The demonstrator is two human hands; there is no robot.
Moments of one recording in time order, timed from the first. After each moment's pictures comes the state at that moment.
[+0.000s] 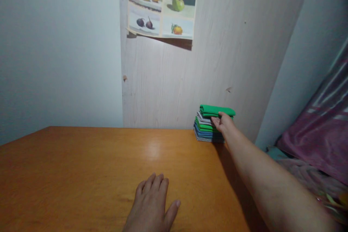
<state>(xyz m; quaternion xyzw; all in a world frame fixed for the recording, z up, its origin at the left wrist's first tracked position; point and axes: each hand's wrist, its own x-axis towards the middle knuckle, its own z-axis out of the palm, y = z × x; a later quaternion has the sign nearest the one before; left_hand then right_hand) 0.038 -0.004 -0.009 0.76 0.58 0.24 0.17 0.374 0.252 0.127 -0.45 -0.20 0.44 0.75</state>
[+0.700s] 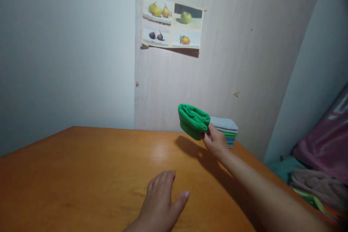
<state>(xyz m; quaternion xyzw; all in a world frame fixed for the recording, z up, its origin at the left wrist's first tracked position) 0.042 -0.003 -0.010 0.72 0.55 0.37 0.22 0.274 0.128 0.103 -0.47 -0.66 0.11 0.58</state>
